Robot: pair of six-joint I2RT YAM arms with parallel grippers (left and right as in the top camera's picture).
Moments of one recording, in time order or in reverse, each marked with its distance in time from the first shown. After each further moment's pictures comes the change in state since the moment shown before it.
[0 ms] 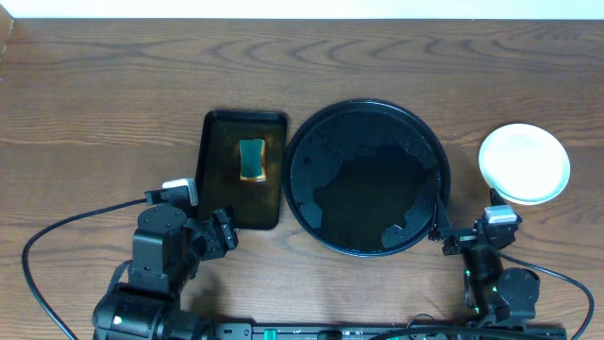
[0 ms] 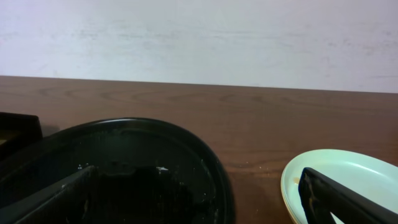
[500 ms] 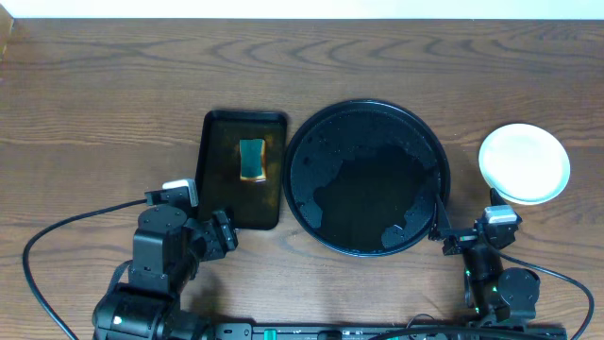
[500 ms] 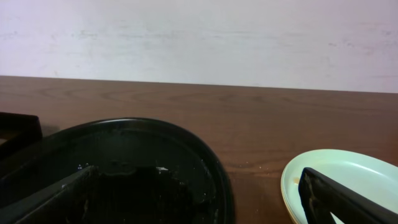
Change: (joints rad) left arm 0.000 0.000 0.000 -0.015 -0.001 0.003; right arm 0.000 0.000 0.000 0.000 0.000 0.000
